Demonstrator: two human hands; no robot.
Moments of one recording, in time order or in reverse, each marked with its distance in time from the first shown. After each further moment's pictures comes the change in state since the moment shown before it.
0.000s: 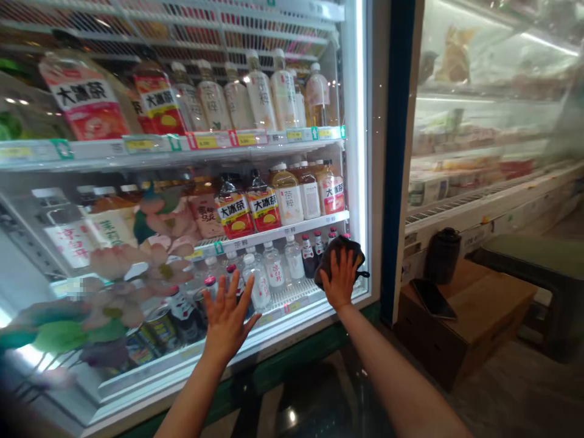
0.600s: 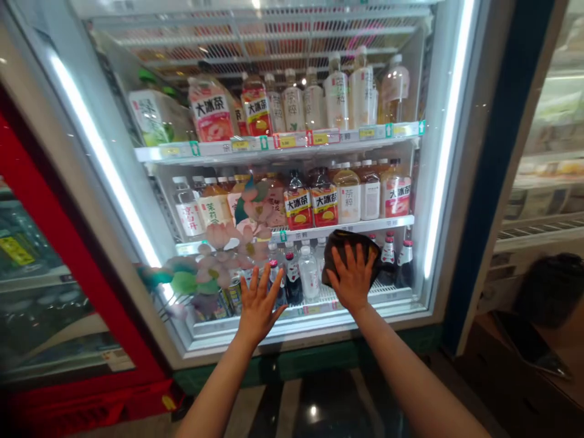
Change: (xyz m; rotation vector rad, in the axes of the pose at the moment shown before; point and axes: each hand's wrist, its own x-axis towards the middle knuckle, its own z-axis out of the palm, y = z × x) left_hand -0.048 -0.054 -0.032 0.161 -0.023 -0.077; right_hand 0.034 -0.126 -0.003 0.064 0.019 -0.216
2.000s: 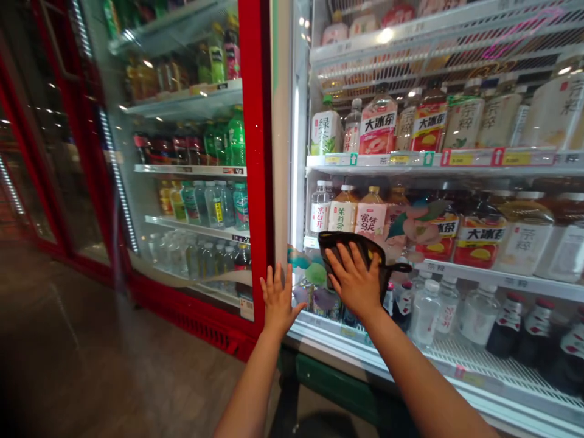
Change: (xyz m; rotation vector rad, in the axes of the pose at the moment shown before) left_hand -0.113 -0.168 -0.079 0.207 -0.069 -0.591; right_hand 0.087 -0.276 0.002 0.303 -0.046 -0.408
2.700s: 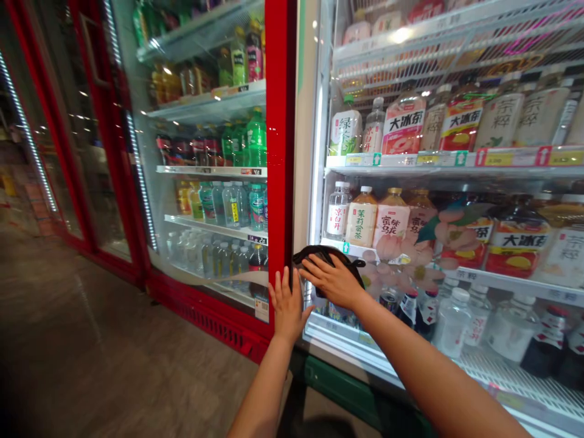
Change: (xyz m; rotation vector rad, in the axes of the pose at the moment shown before) left_hand -0.013 -0.020 0.005 -0.005 0.060 -0.065; right_hand 0.056 -0.054 0.043 0.136 -0.122 -0.586
